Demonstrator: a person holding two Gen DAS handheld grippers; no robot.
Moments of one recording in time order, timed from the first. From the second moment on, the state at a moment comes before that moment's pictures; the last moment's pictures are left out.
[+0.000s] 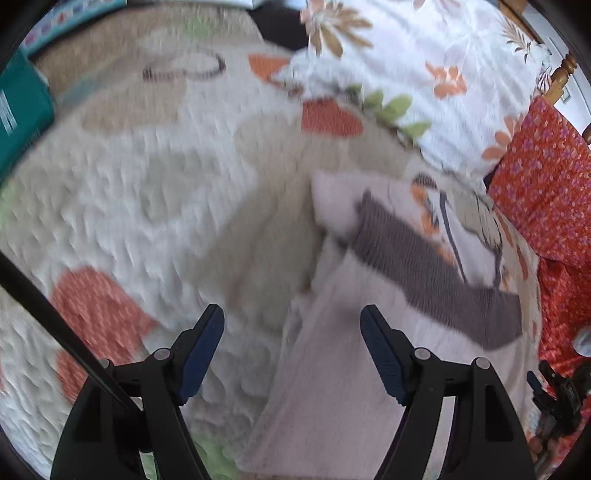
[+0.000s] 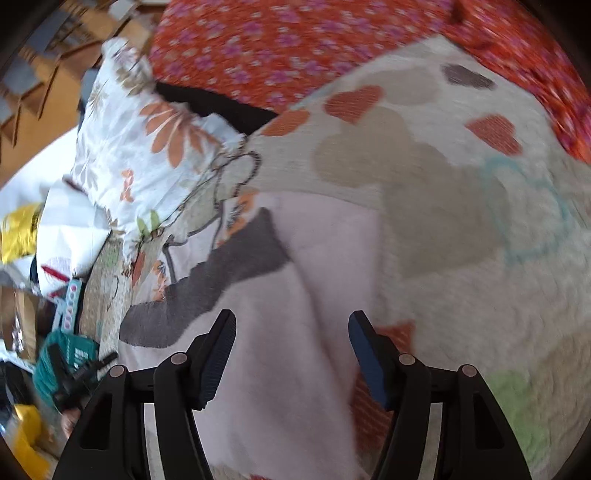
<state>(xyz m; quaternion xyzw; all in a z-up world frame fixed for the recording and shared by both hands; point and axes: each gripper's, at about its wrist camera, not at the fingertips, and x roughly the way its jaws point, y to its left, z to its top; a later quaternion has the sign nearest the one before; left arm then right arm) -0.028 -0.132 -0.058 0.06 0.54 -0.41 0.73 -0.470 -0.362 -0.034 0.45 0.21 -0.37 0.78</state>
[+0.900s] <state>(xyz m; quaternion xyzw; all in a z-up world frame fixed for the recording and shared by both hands) -0.096 -0.161 -0.038 0.09 0.55 -0.47 0.68 -0.419 -0.331 -0.062 0.43 0.26 -0.29 0.82</state>
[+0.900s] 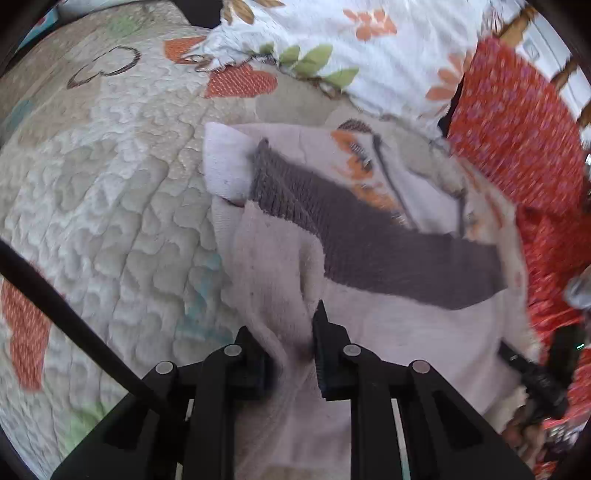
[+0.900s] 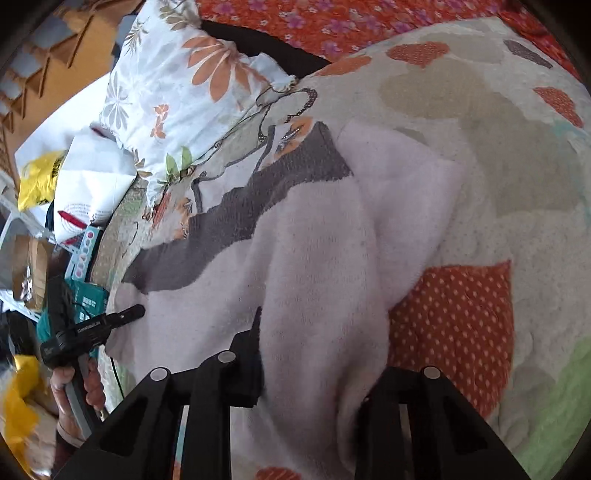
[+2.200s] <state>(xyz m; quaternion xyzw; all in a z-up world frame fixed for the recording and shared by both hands) -0.132 -0.095 0.015 0.11 0.44 -0.45 0.77 -0.430 -0.339 -0.046 0.40 0.28 -0.33 0.81</state>
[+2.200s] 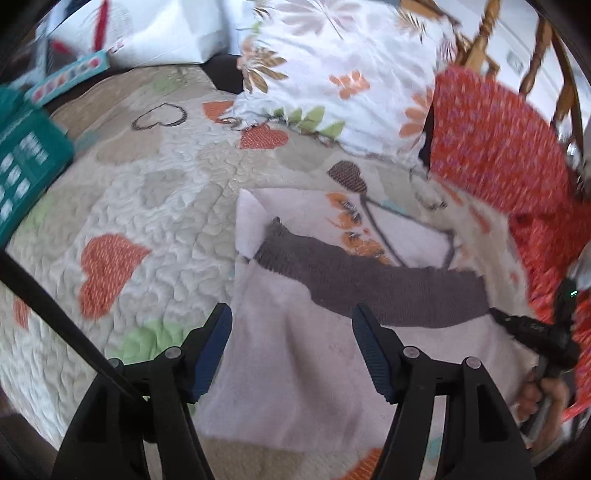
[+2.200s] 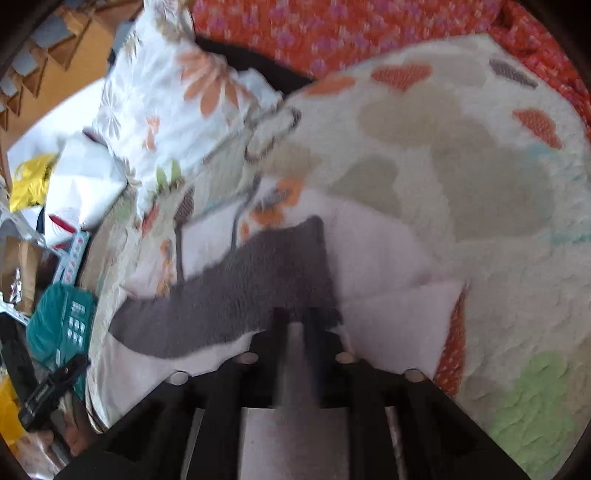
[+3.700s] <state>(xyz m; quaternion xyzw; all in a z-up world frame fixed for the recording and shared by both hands) 0.006 0.018 0.021 -0.10 0.51 -0.29 0.80 -0.230 -0.088 -0.054 0.04 0.40 -0.18 0.90</state>
